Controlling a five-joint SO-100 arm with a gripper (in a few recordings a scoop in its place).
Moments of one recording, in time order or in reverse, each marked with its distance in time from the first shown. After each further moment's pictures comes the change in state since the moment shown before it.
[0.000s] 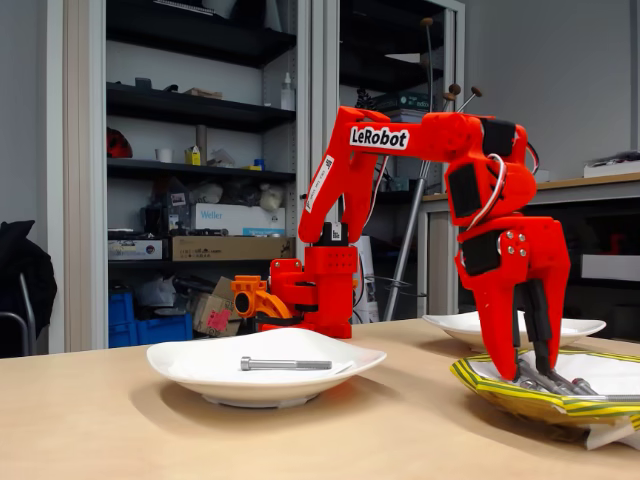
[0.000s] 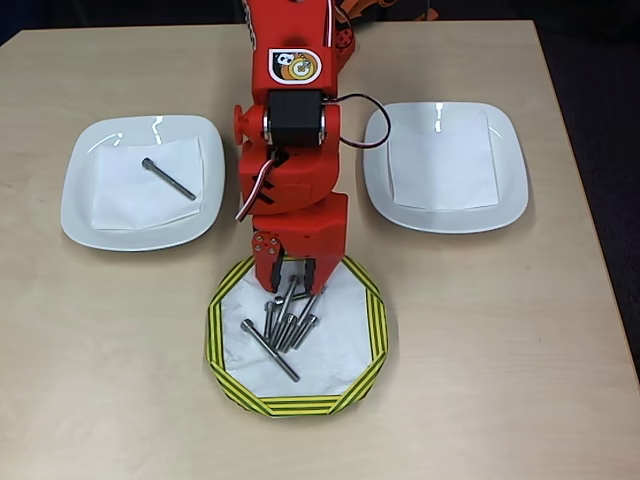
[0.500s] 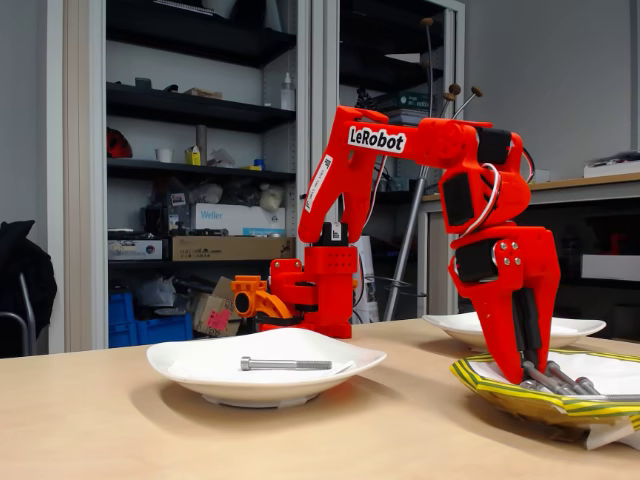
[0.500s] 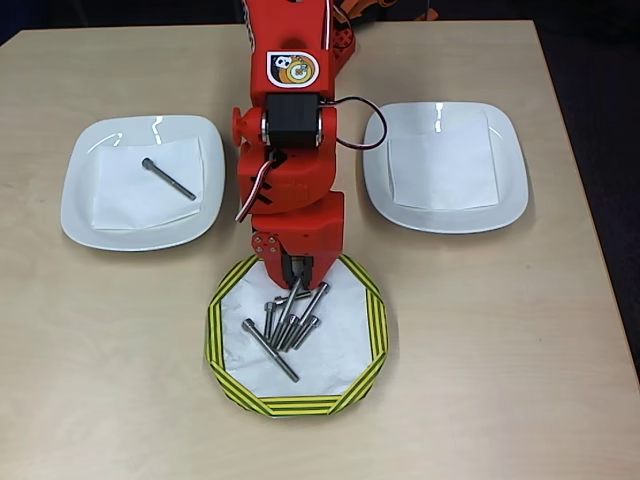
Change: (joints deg) arm 0.6 0.3 2.4 -1.8 -3.5
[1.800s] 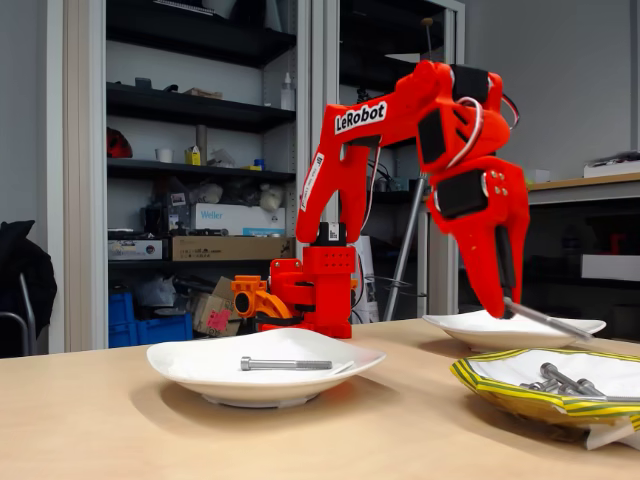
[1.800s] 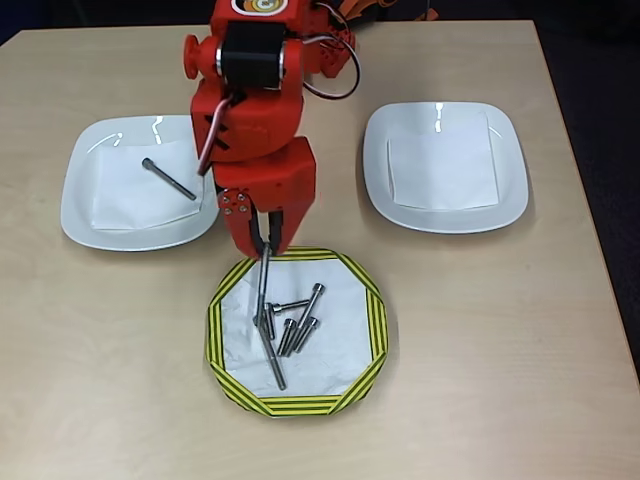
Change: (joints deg) arm 6.1 7.9 -8.8 16.5 -20.8
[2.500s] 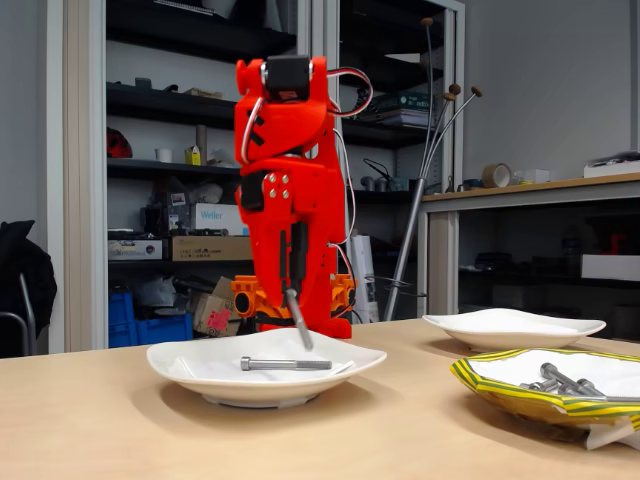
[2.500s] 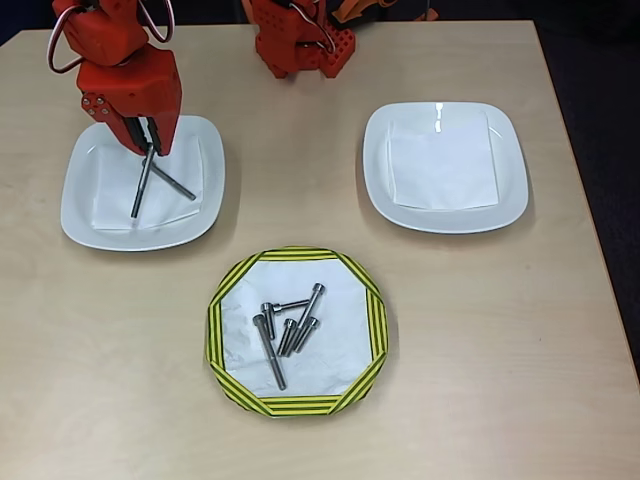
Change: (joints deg) arm 30.9 14.1 20.6 5.5 -19.7
